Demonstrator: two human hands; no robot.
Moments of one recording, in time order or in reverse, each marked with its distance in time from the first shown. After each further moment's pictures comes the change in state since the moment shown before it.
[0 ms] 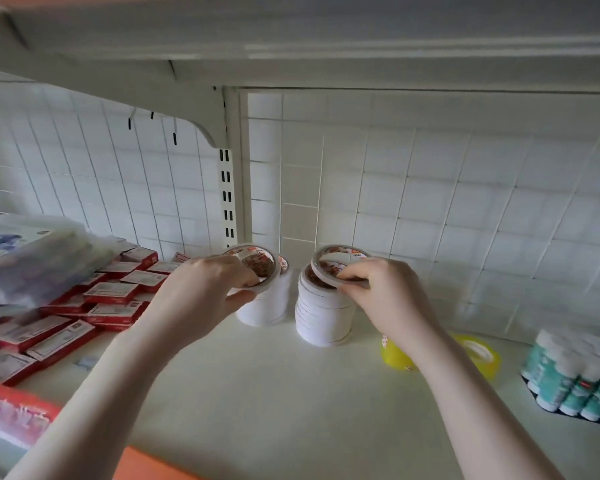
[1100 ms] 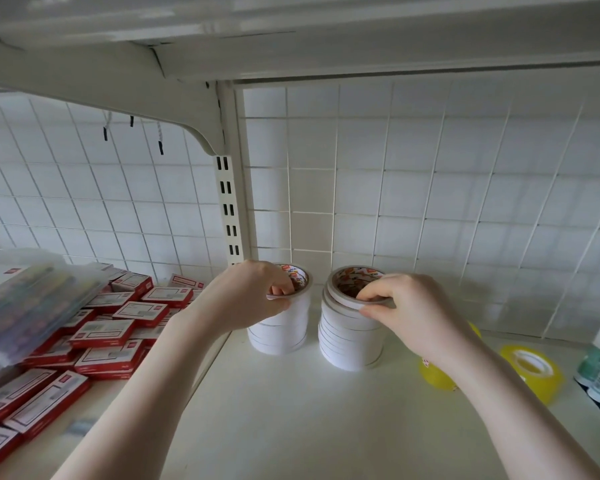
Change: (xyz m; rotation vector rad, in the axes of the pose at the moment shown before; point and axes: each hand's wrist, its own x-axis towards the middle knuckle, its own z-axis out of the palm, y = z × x) left_hand 0.065 -0.040 0.046 -0.169 -0.379 -0.027; right_hand 0.017 -0.001 0.023 -0.056 -0.090 0.109
